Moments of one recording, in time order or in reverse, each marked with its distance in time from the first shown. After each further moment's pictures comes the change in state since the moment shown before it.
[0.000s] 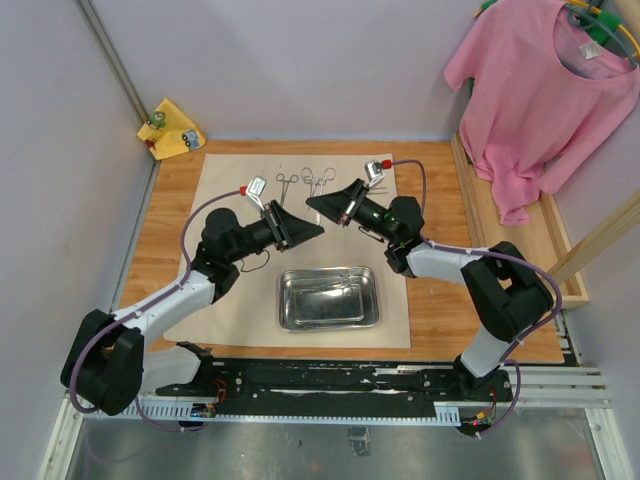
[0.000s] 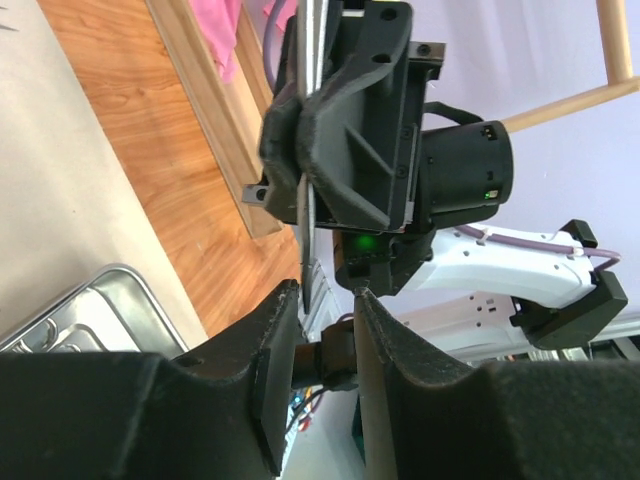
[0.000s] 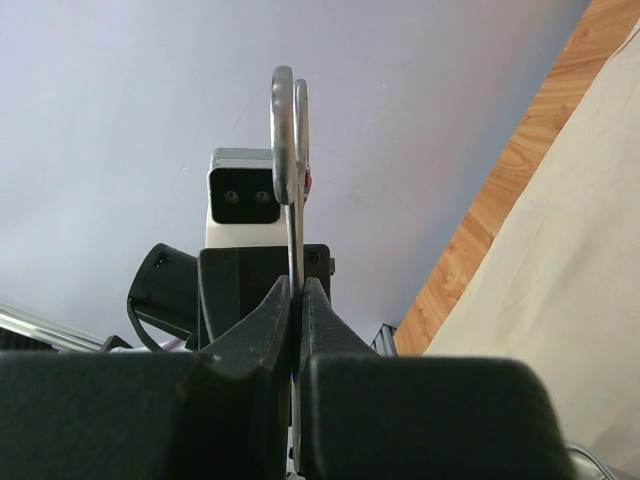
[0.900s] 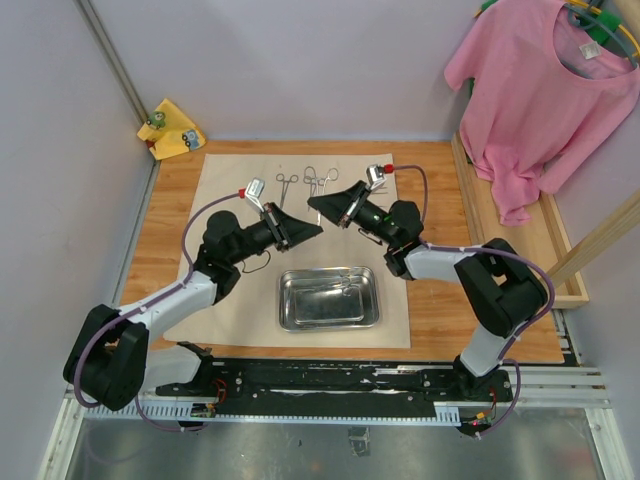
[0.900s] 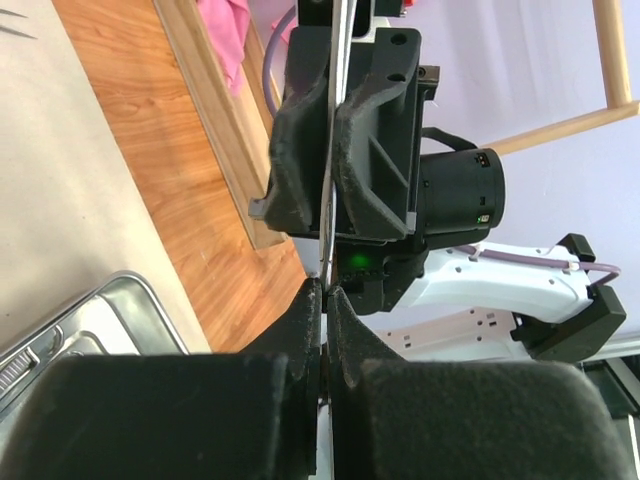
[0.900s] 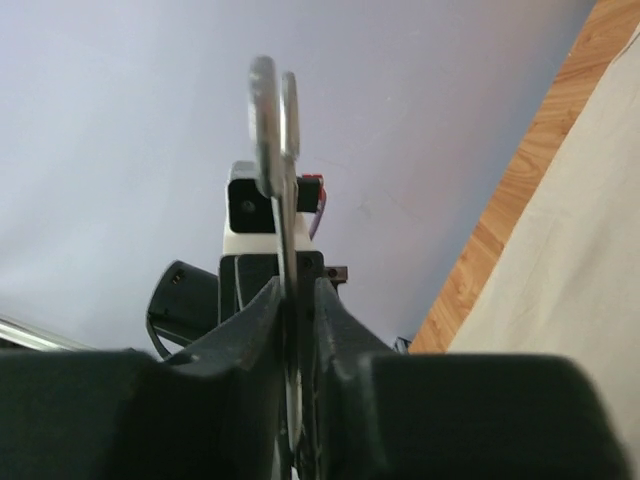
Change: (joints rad) left arm 0.004 0.026 -0.030 0.073 -0.034 -0.039; right arm 0.000 0.045 -0.029 0.097 0.040 0.072
